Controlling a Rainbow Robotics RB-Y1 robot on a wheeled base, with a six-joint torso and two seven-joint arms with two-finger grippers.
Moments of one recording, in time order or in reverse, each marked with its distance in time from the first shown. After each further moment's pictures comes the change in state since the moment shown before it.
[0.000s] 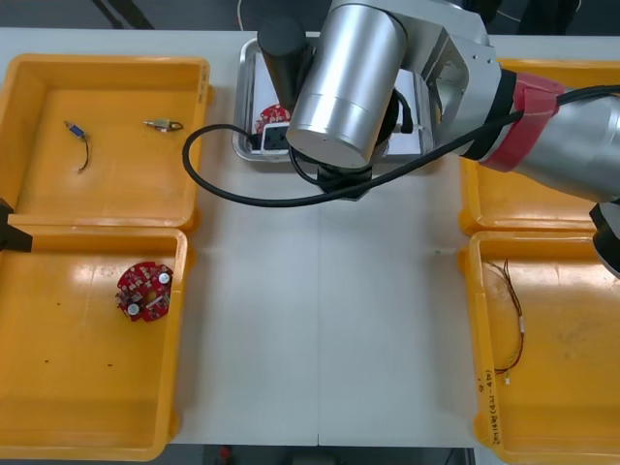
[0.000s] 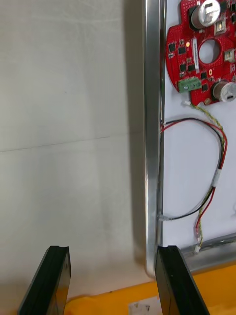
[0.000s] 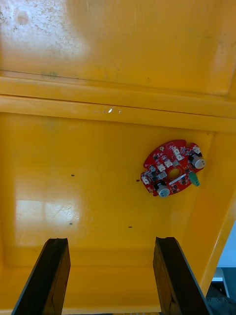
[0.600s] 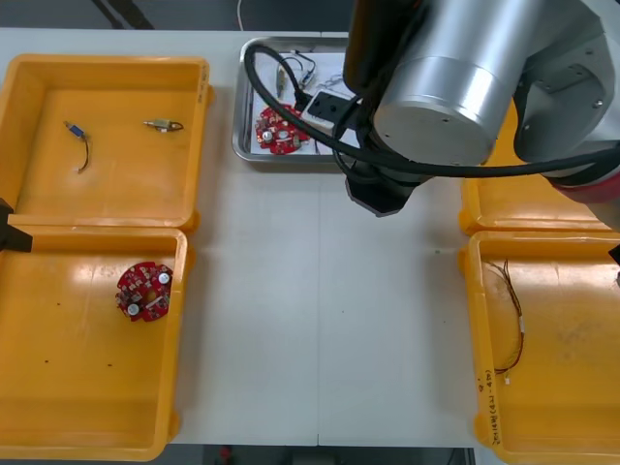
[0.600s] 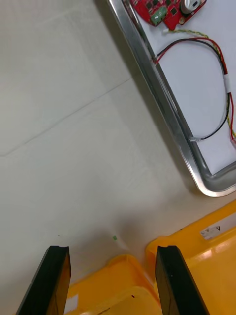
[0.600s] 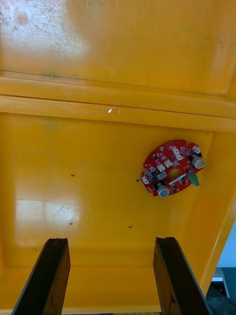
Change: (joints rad) right arm 0.240 -0.067 -0.359 -0.410 0.000 0.308 -0.355; left arm 0.000 0.000 0.000 0.000 0.000 0.000 0.000
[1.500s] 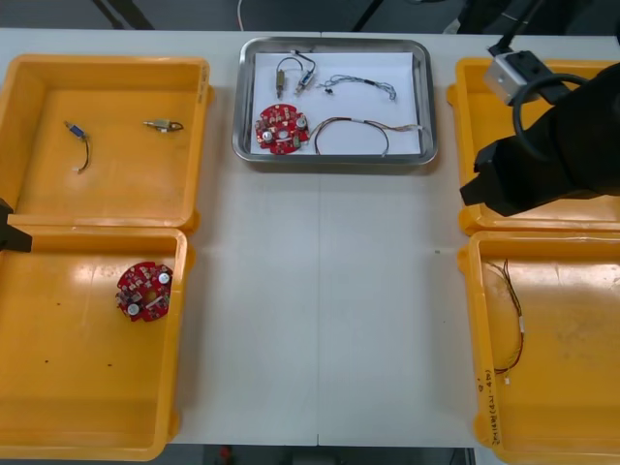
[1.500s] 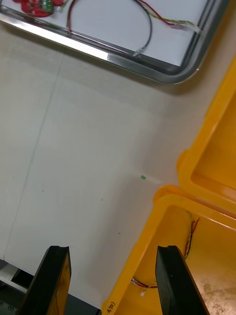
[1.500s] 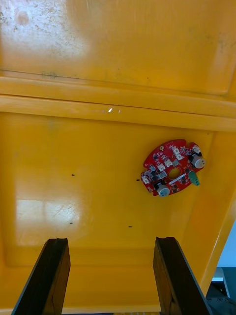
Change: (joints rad) right arm 0.404 -0.240 -0.569 -0.311 -0.316 0.002 -0.419; left arm 0.001 0.001 0.000 -0.001 0.000 0.000 0.000
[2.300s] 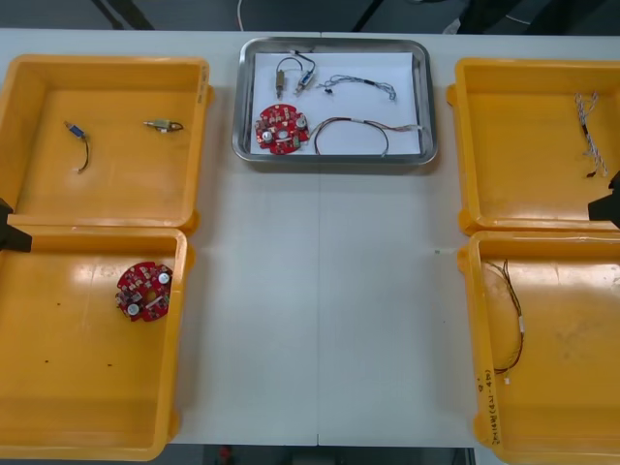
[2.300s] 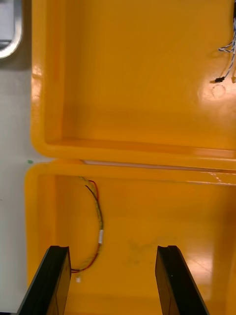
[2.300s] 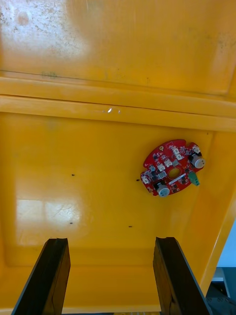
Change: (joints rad) right arm 0.390 -0.029 -0.389 -0.023 0.159 0.000 0.165; left arm 0.000 0.000 0.000 0.000 0.000 0.000 0.000
